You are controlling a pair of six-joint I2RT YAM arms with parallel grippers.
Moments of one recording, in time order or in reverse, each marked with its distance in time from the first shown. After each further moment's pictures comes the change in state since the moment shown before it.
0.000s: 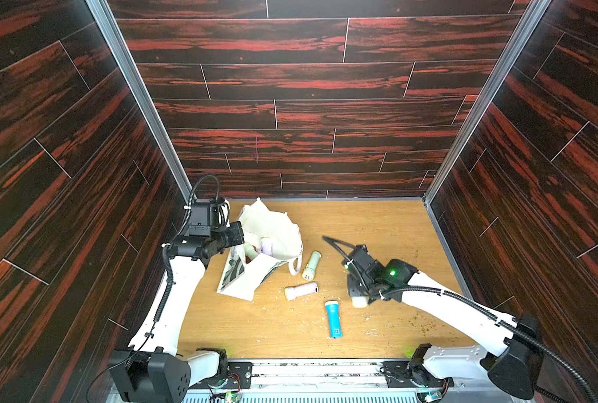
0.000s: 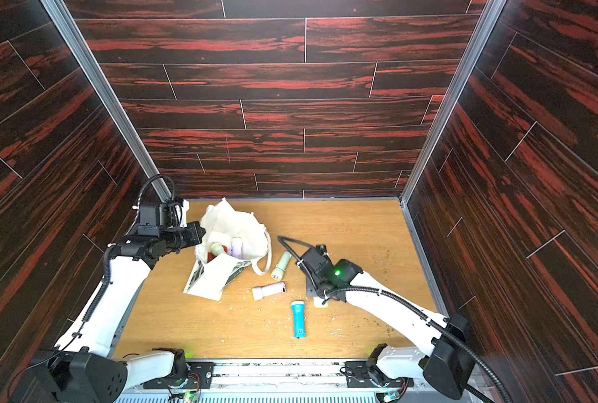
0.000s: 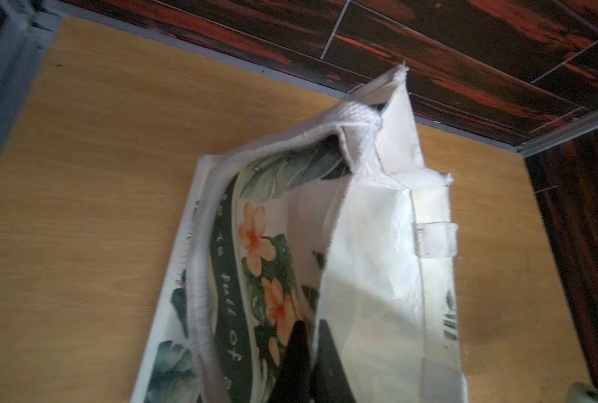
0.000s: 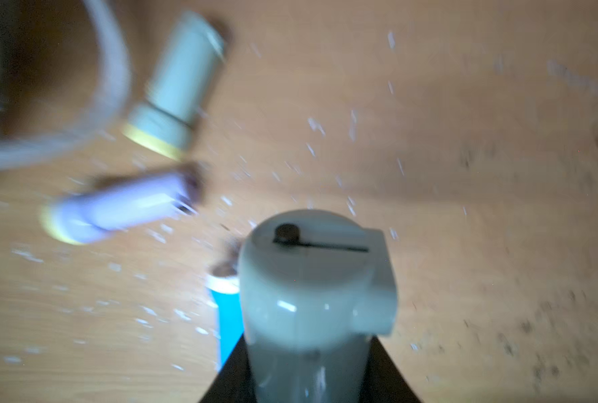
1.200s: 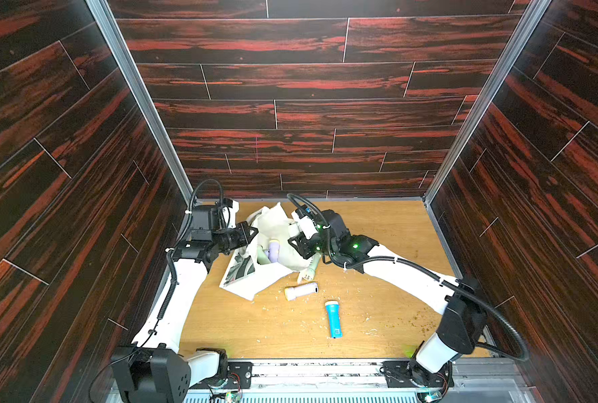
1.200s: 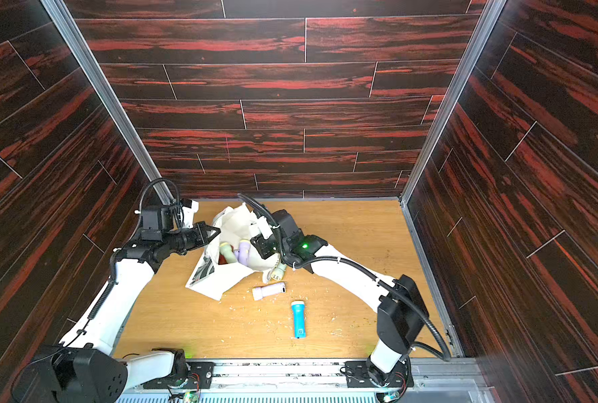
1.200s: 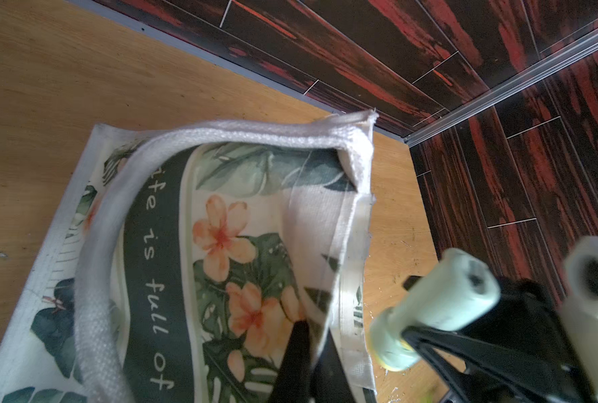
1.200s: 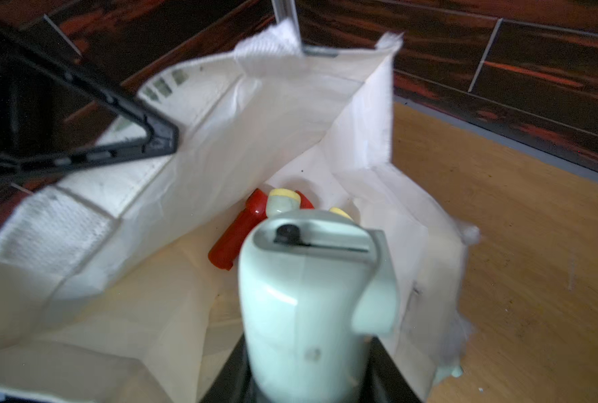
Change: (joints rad) left arm 0.002 -0.003 -0.077 0.146 0.303 -0.111; right arm -0.023 0.405 0.317 0.676 -0.380 -0.552
